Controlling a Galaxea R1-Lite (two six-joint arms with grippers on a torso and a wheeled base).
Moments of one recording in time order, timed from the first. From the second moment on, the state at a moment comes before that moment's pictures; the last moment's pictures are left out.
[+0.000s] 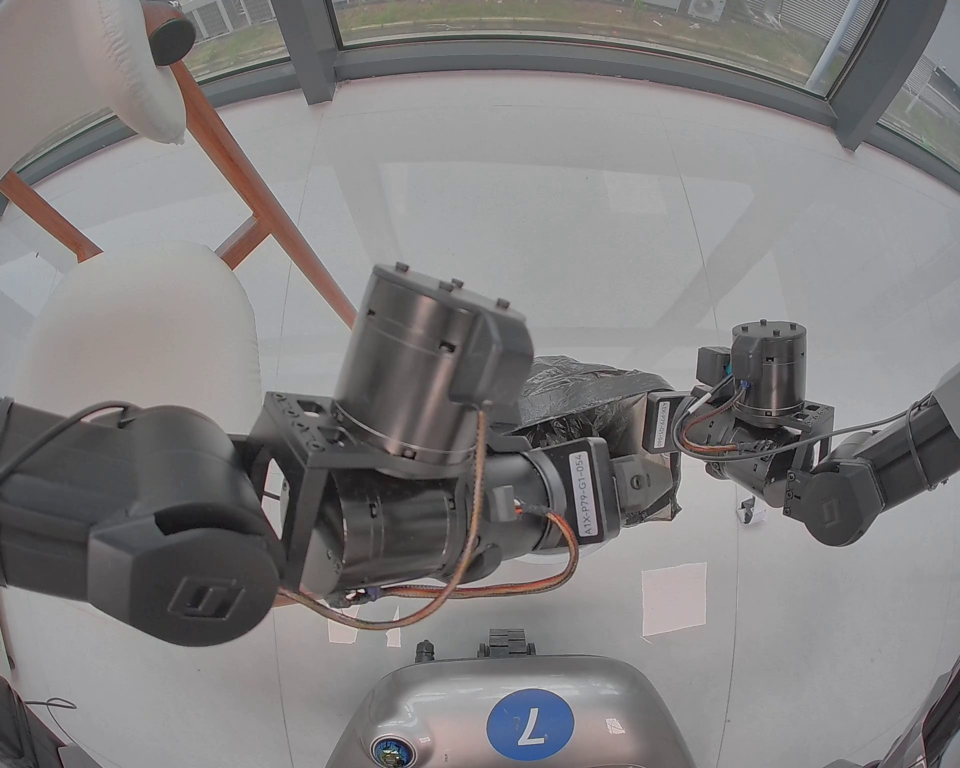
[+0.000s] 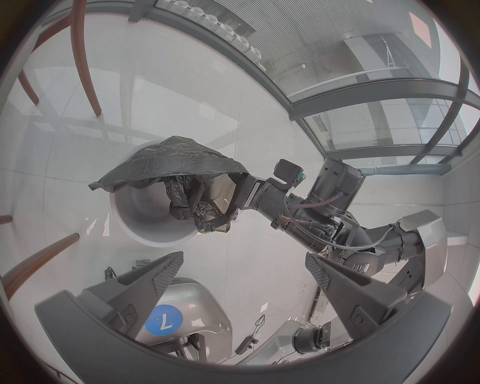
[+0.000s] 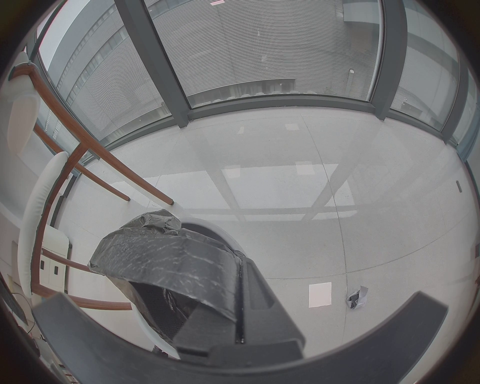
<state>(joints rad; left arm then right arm) -0.91 1.79 -1.20 -0.12 0.00 -0.70 0.51 1.92 -0.94 -0.67 -0.28 0.18</state>
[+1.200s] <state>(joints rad) -0.81 2.14 -1.54 0.00 0.16 -0.85 0.51 1.93 -0.99 -0.67 -0.29 0.18</state>
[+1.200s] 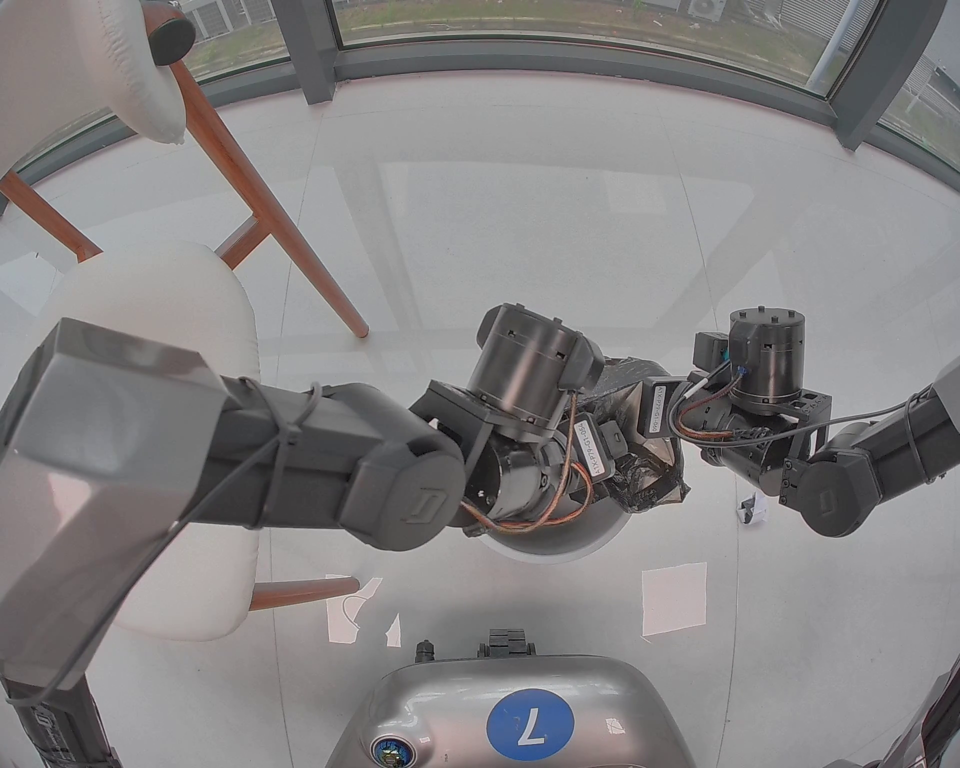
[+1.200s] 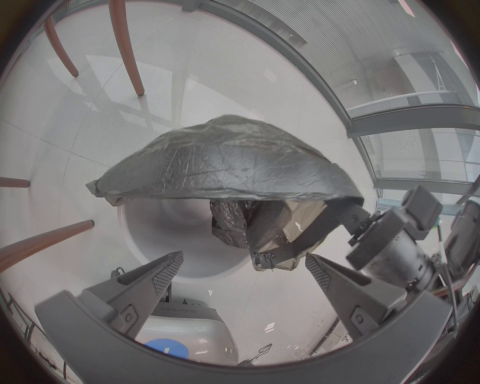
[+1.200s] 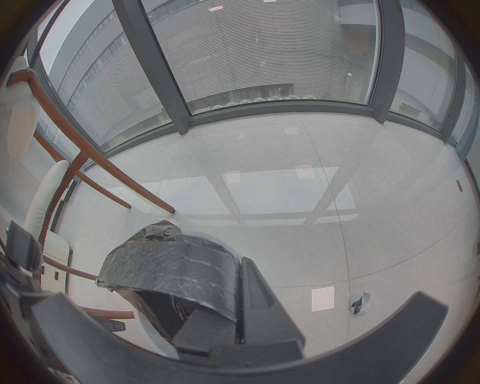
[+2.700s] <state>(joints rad) -0.72 2.21 -1.72 0.12 0.22 -0.82 0.50 1.93 -0.99 -0.66 -0.27 0.18</state>
